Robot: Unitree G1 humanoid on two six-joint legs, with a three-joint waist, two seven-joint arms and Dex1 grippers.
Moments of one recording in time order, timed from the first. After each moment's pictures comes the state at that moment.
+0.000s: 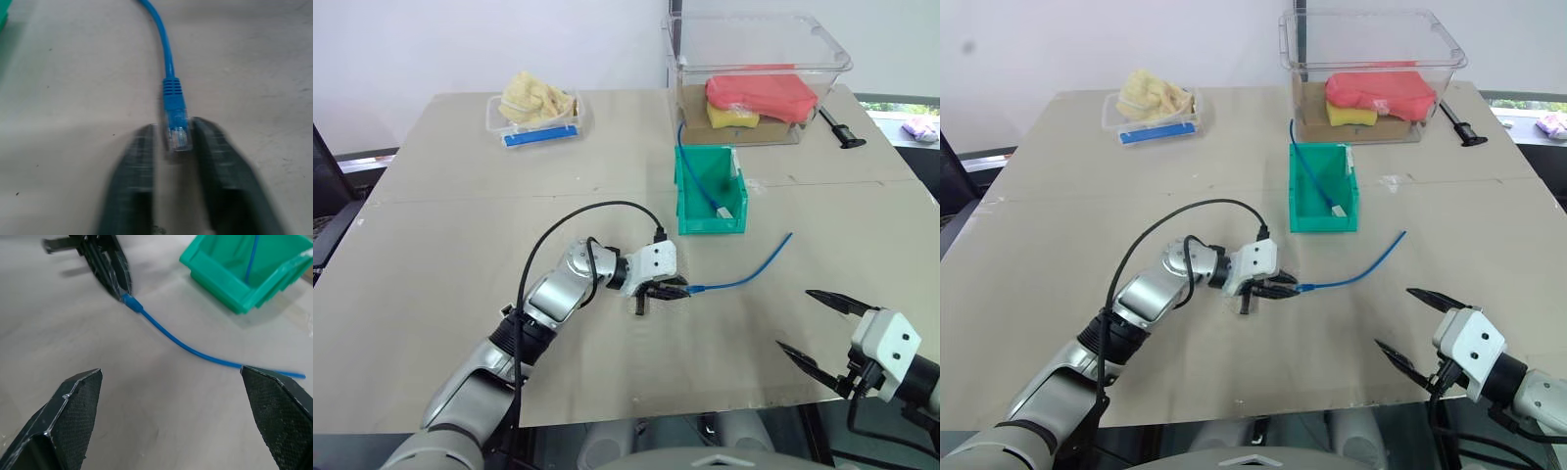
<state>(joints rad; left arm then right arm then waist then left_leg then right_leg) -0.56 0.52 -0.48 0.08 -0.10 0.25 -1.14 0.57 -0.59 -0.37 -0.76 0.27 0.22 0.87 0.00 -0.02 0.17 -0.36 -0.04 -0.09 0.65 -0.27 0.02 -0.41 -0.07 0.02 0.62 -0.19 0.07</state>
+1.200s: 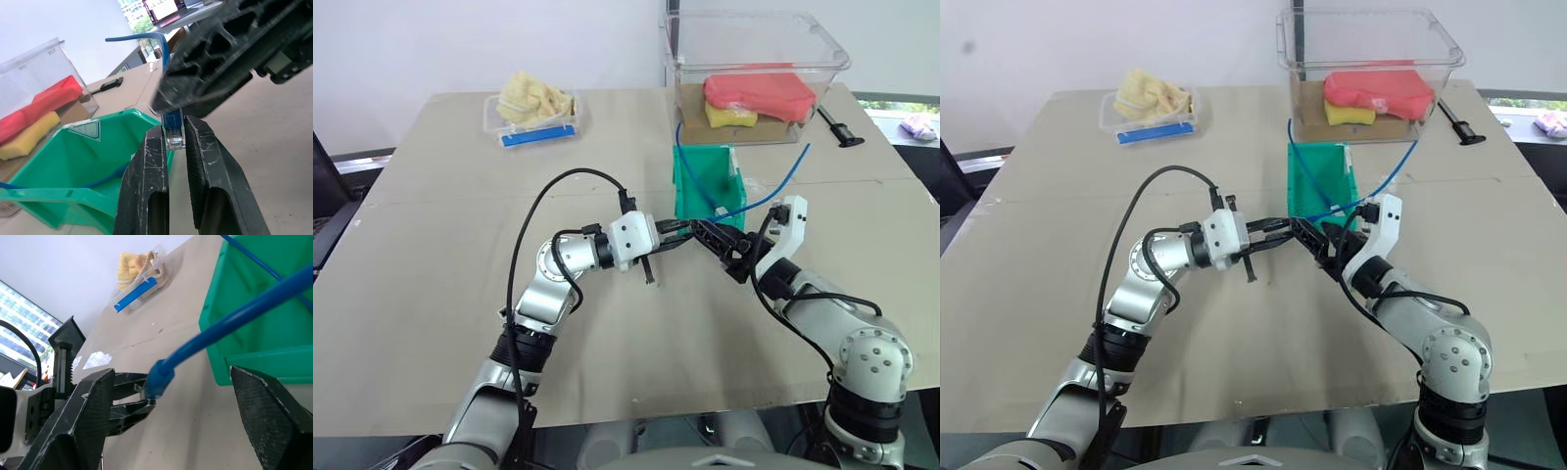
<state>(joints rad) -0.47 0.39 -0.22 0.05 -0.15 -0.21 -0.94 -0.23 -0.10 -0.15 -0.60 1.16 1.01 -0.20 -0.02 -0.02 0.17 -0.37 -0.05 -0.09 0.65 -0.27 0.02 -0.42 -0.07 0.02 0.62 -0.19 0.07</state>
